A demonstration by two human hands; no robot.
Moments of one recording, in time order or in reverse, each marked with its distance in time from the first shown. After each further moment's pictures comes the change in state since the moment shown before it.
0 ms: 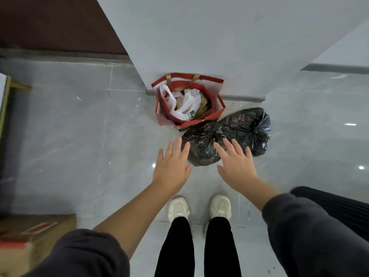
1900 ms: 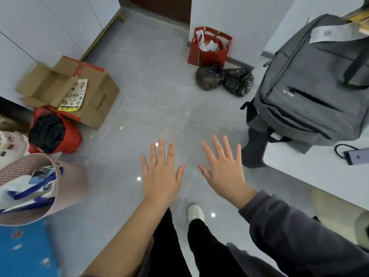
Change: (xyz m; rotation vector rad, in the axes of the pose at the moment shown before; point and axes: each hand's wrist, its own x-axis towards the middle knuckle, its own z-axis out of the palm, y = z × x) left_hand -0.807 0.409 0.195 -0.222 0.383 -0.579; right_hand -0.837 0.006 0.143 -0.202 0.301 -0.357
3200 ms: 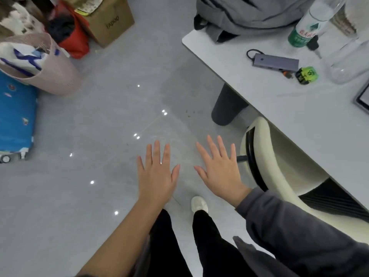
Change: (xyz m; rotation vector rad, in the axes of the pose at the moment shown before) left_hand -0.412 0.431 0.163 -0.090 0.015 -0.364; right_hand -0.415 0.351 0.115 -0.063 -0.043 -0.419
